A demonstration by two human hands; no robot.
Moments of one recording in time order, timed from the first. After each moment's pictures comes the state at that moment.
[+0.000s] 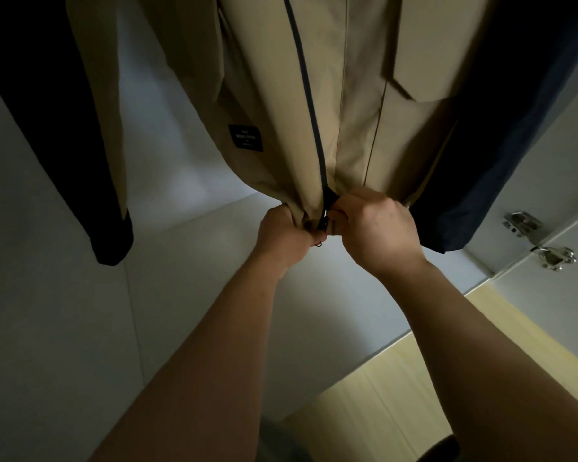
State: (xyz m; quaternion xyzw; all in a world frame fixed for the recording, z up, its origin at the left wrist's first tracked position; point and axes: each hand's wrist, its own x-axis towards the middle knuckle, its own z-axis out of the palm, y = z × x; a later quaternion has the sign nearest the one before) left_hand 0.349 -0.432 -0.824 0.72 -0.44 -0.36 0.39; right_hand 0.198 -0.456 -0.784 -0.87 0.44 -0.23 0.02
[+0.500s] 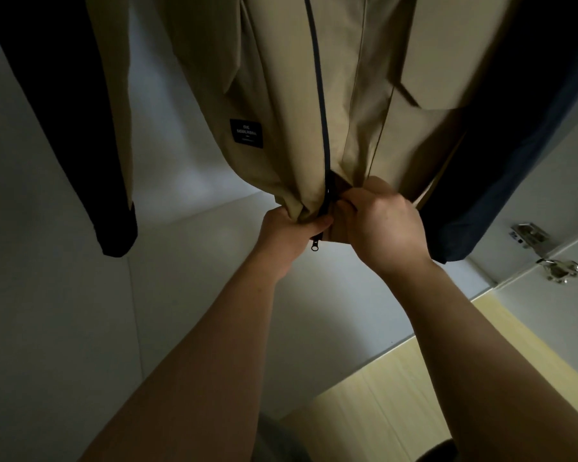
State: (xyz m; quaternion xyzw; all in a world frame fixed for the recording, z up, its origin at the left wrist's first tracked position) left_hand 0.357 -0.428 -0.824 0.70 -0.36 -0.40 0.47; right_hand 0.207 -0.456 -0.781 -0.86 0.46 -0.23 0.01
